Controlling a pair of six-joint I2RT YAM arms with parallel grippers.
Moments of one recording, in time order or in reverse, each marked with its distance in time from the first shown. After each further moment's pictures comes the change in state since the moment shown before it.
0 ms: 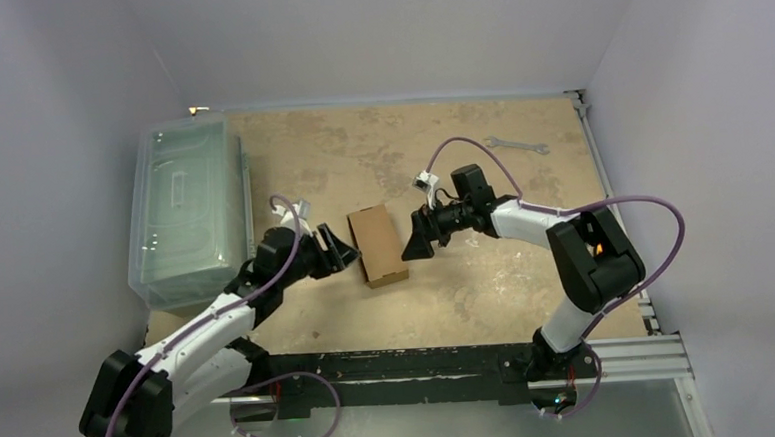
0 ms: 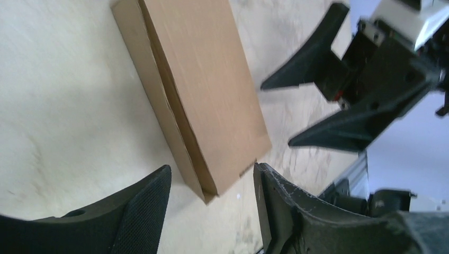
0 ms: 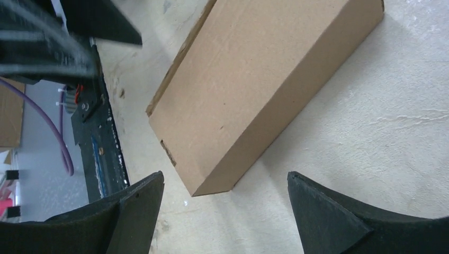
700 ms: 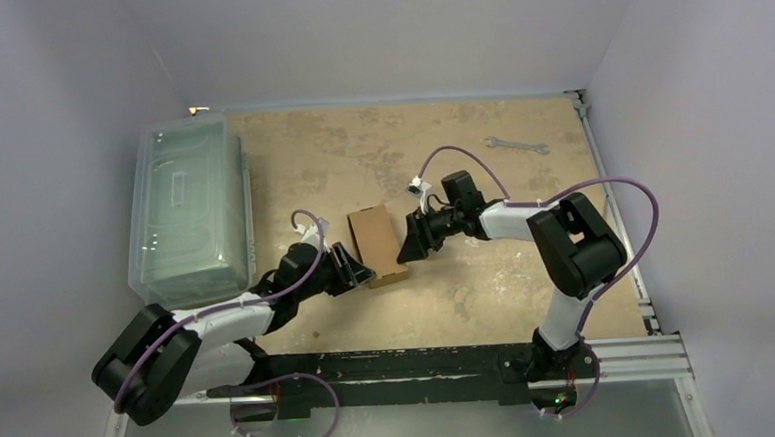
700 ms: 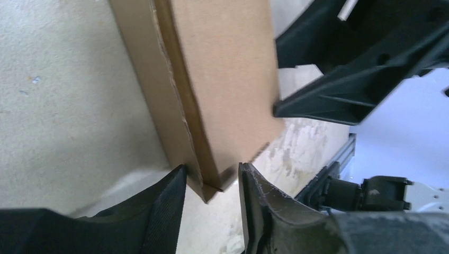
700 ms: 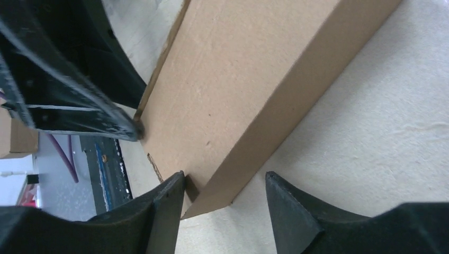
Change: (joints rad) left arm -0.178 0.185 -0.133 0.278 -0.026 -0.189; right arm 0.033 0.114 -0.015 0.116 0.006 0.101
